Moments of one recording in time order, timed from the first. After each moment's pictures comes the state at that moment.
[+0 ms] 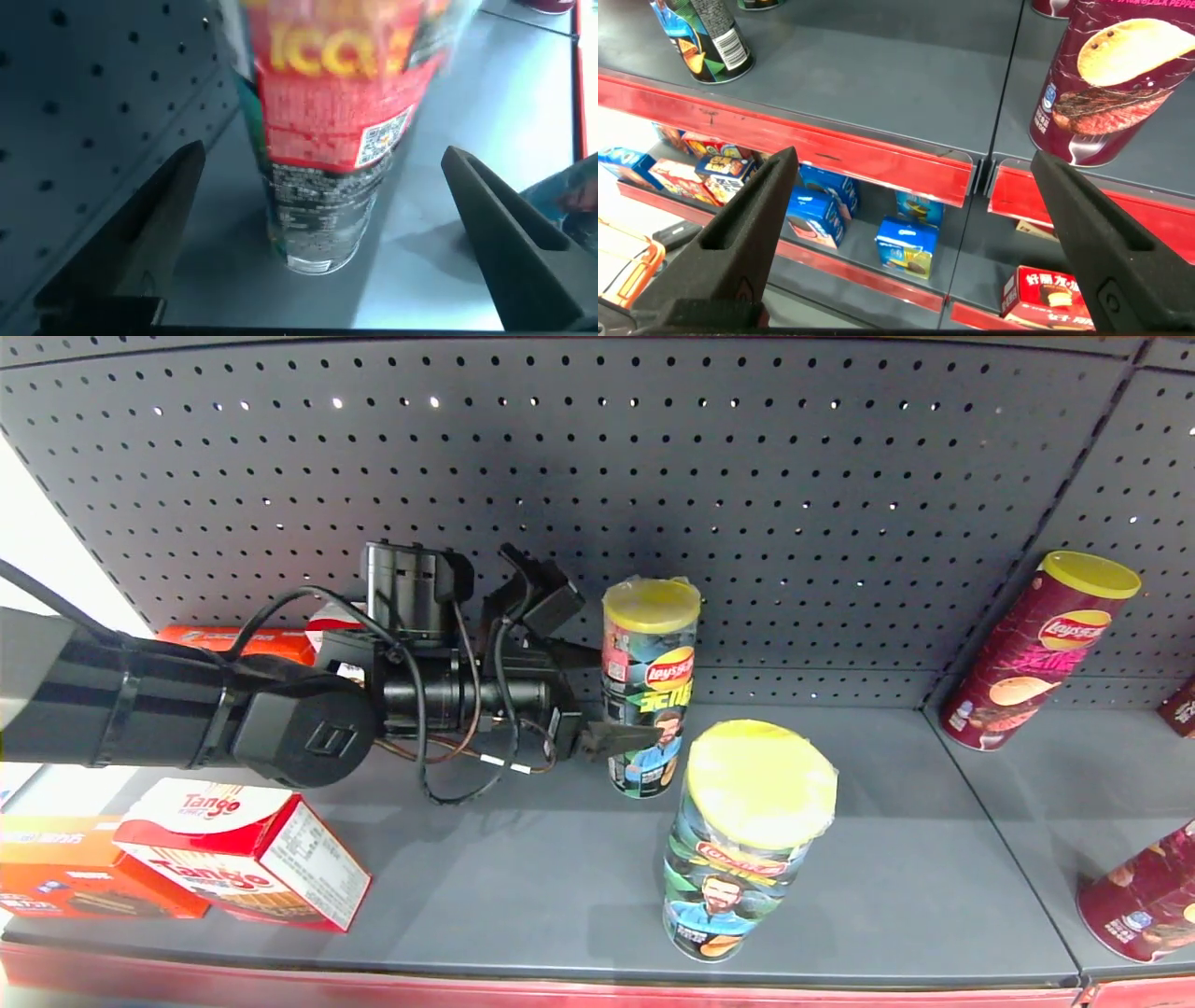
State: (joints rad) left arm -0.44 1.93 -1.25 -0.38 -0.67 0.34; right arm 0.37 0.00 0.00 0.00 -0.05 -0.01
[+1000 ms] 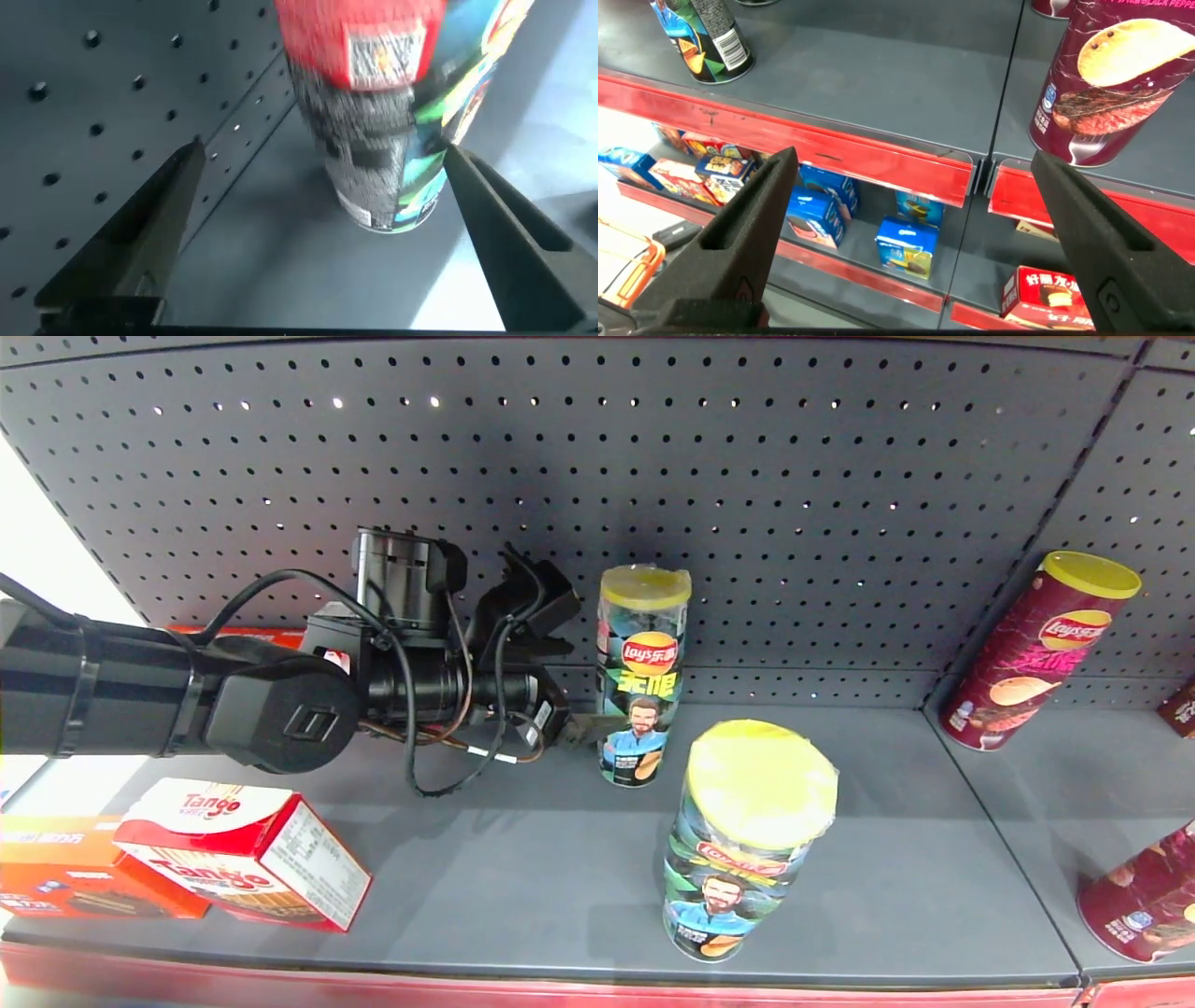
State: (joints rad) left arm -0.43 1.91 -1.28 -0.27 -0.38 0.45; right arm 0.37 0.00 0.00 0.00 -0.05 -0.01
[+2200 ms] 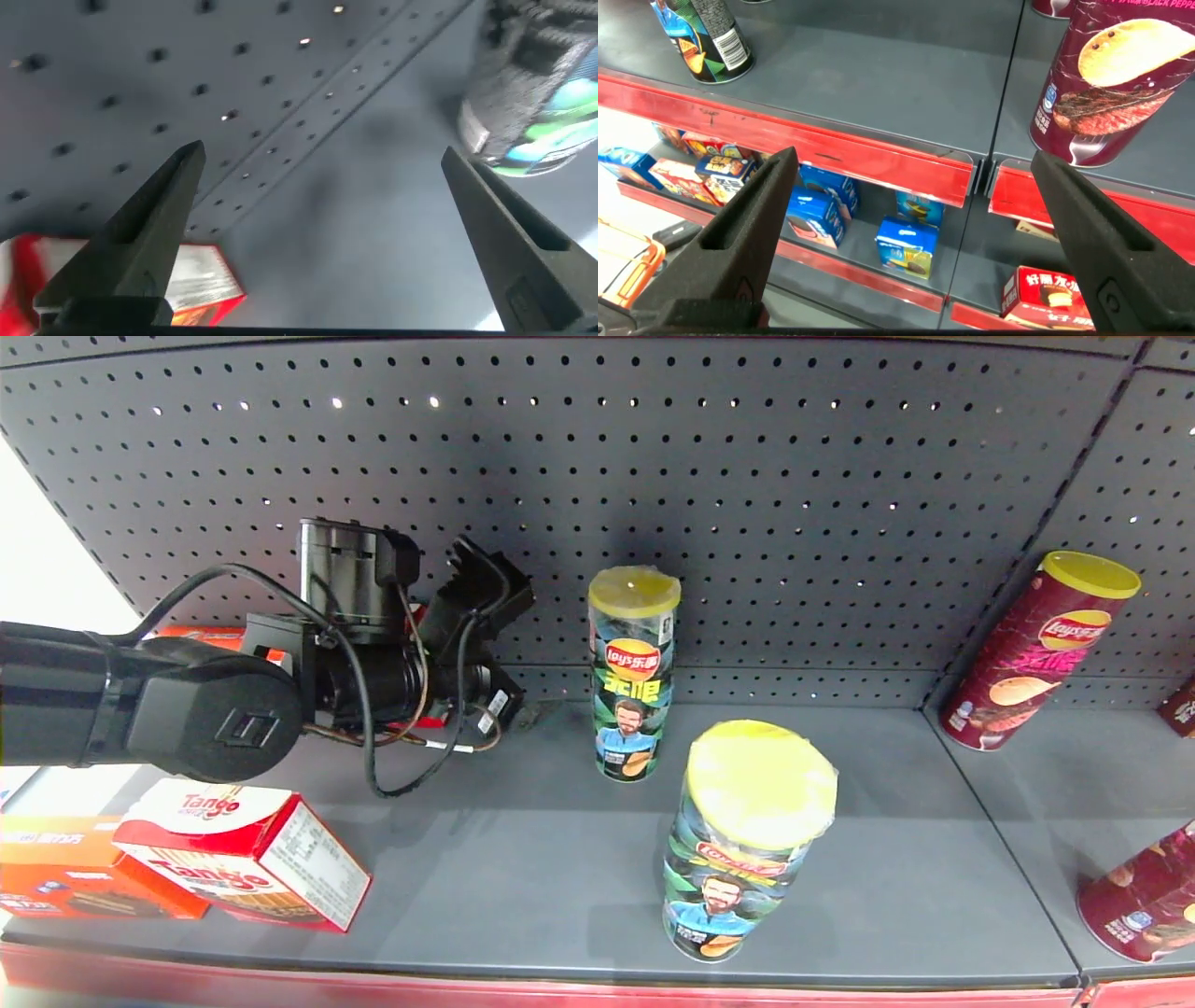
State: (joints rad) left arm -0.39 1.83 -1.20 -0.28 -0.09 0.49; right arm 0.37 0.00 0.00 0.00 -0.05 -0.01
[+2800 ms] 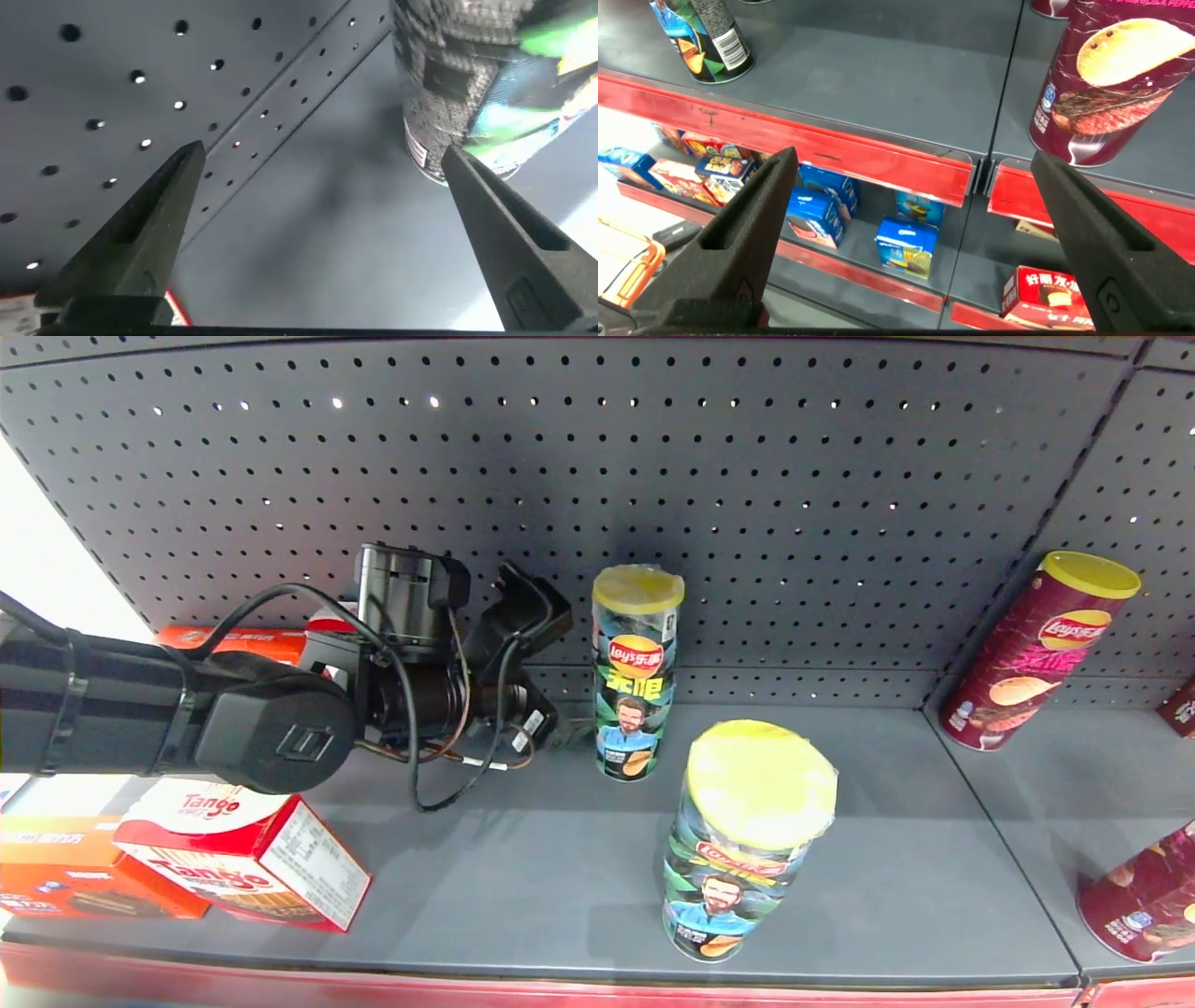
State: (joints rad) left arm -0.46 1.89 -1.22 -0.28 -0.09 0.48; right arm 0.37 0.00 0.00 0.00 -0.05 -0.01
